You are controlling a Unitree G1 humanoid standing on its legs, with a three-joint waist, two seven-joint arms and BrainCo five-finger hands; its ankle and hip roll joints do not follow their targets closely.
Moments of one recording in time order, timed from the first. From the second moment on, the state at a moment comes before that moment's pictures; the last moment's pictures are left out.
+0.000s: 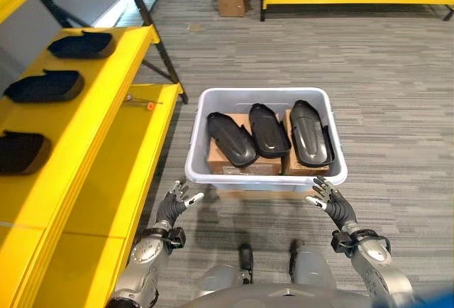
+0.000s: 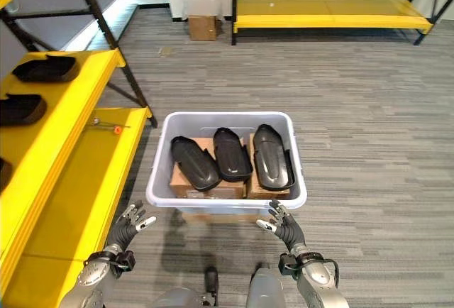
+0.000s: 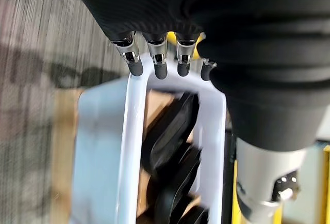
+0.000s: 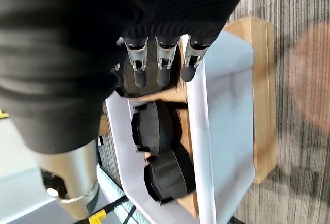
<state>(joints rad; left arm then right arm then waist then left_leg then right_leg) 0.22 0.36 -0.19 0.26 -0.51 -0.08 0.05 0.22 -0.35 0.21 0.16 0.48 -0.04 0.06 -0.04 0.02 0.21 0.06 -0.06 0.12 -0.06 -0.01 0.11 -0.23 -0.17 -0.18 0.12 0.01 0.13</state>
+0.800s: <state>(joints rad) 0.16 0.31 -0.20 0.30 -0.52 -0.09 0.03 0.22 -0.40 0.16 0.15 0.49 -0.04 0.03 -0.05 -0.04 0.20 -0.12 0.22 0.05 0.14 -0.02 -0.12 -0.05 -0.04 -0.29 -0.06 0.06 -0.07</state>
